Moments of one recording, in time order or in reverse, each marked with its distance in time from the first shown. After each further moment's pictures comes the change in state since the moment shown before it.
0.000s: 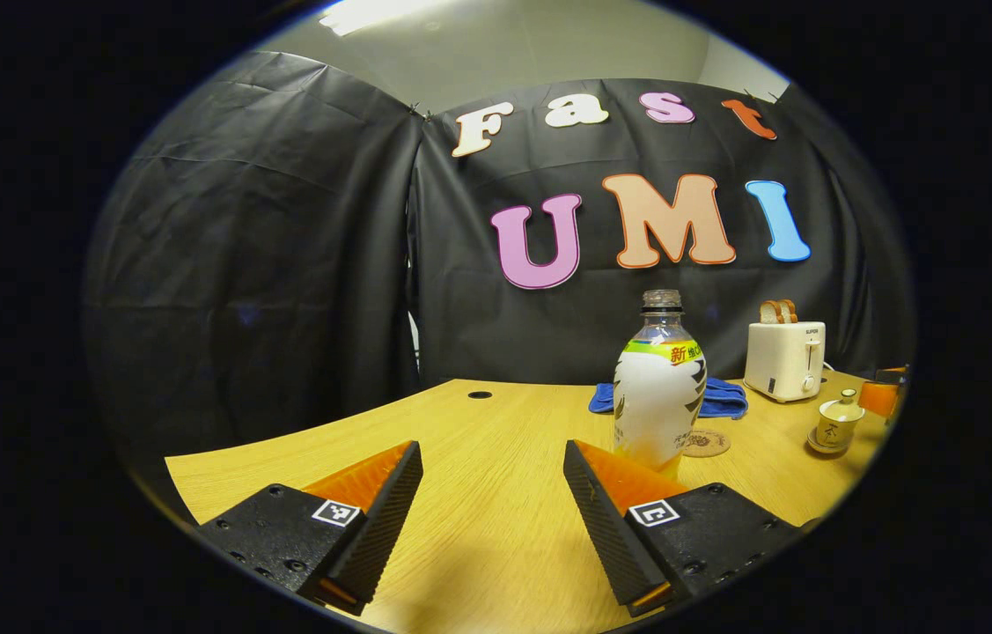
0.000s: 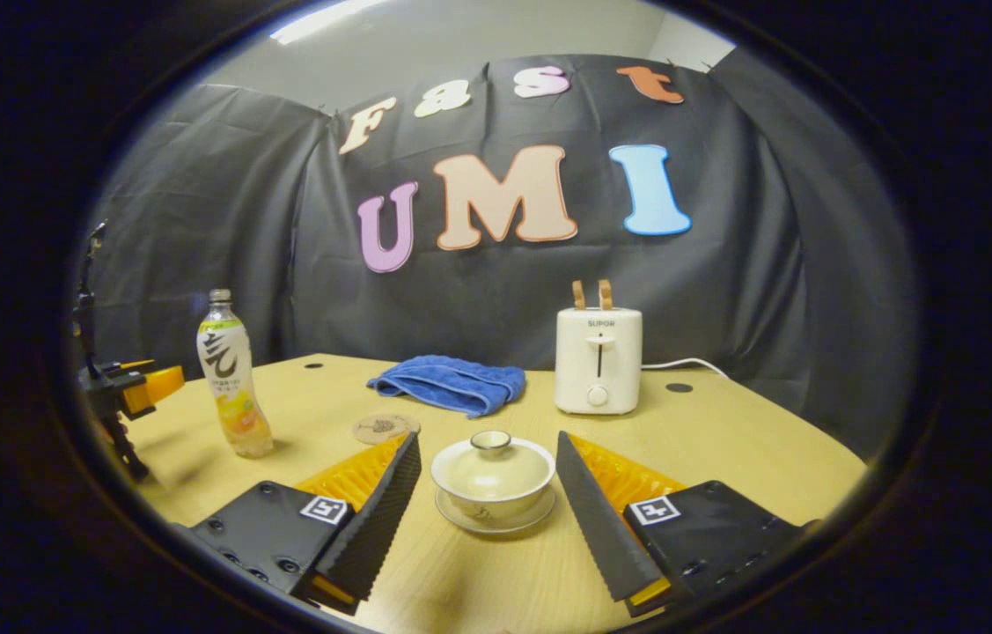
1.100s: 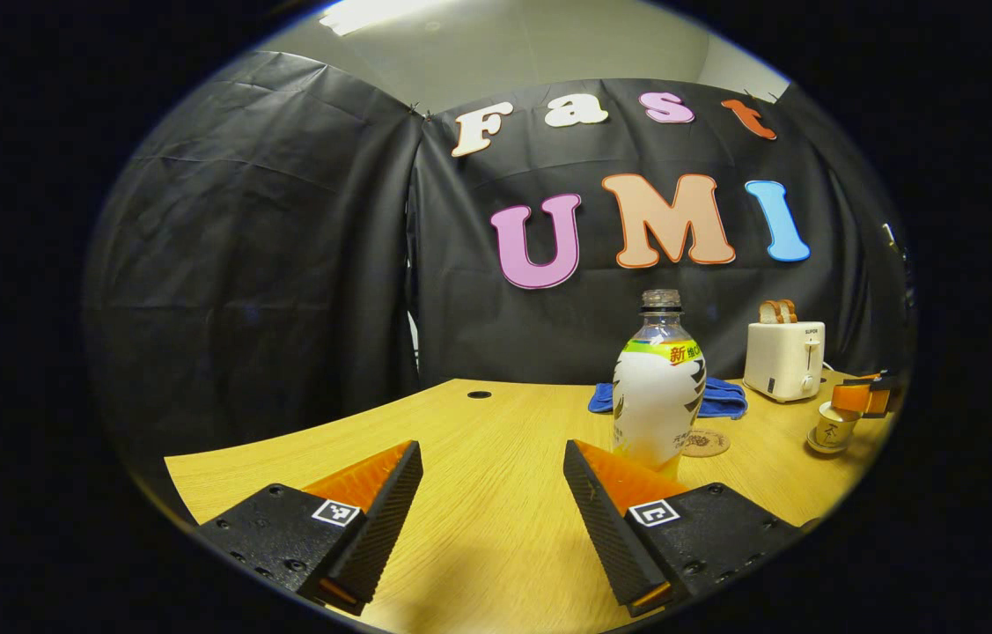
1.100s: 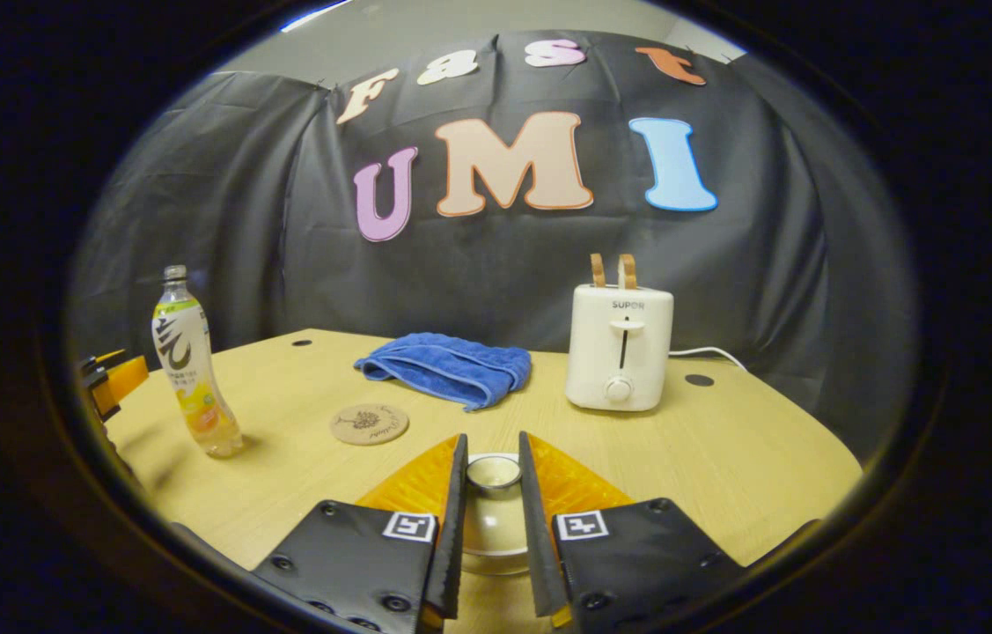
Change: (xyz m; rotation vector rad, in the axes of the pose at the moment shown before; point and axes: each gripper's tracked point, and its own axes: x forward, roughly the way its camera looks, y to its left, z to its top) left arm 0.000 0.000 0.000 -0.001 0.001 -0.002; right arm 0.047 0.007 -0.009 -0.032 0.074 0.005
